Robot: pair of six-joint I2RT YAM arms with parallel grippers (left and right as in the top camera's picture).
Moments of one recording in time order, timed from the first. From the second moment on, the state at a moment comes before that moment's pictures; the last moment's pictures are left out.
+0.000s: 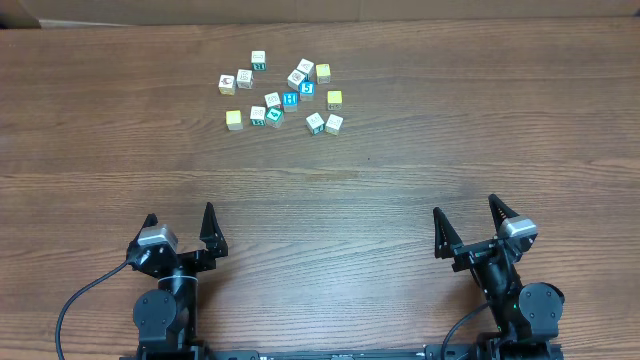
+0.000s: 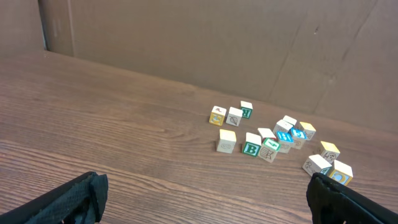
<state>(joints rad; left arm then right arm) 0.03 0.02 0.01 -0.07 -0.08 -0.23 0.02 0.01 0.02 -0.01 -0.25 0.15</state>
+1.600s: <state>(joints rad) 0.03 0.02 0.01 -0.07 -0.08 -0.23 0.02 0.01 0.04 -0.08 -0.32 0.16</state>
